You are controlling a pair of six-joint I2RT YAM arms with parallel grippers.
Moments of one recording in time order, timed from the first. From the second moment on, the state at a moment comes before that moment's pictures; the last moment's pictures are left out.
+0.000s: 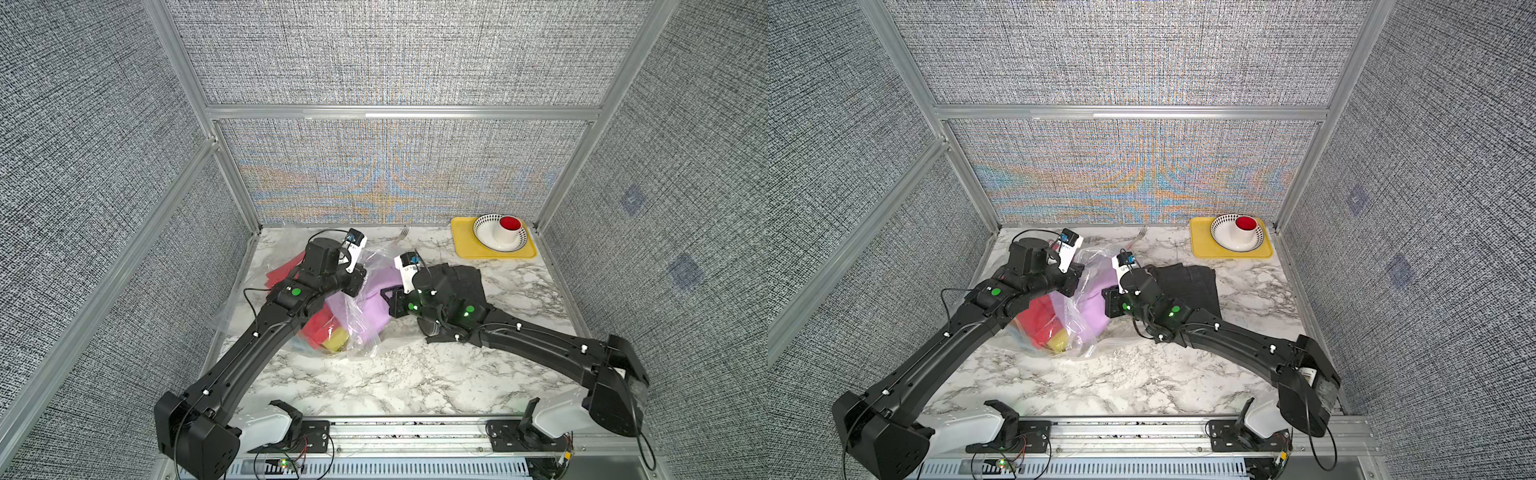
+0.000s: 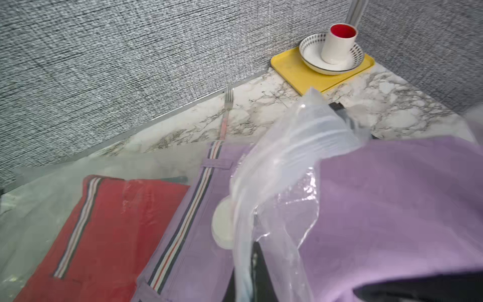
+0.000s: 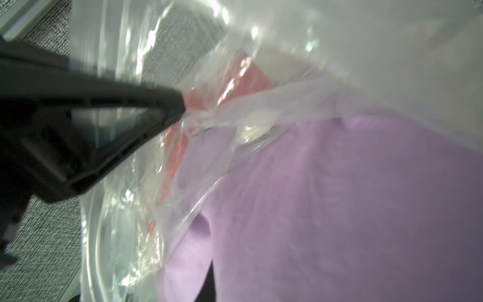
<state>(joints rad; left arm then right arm) -0.52 1.21 1.14 -0.51 0.12 0.06 0.91 1.46 1.13 -0.12 0.08 0.58</state>
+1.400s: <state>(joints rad) -0.48 1.32 1.06 -0.44 -0.33 -0.10 0.43 1.01 1.28 -0.54 -0.06 0.34</state>
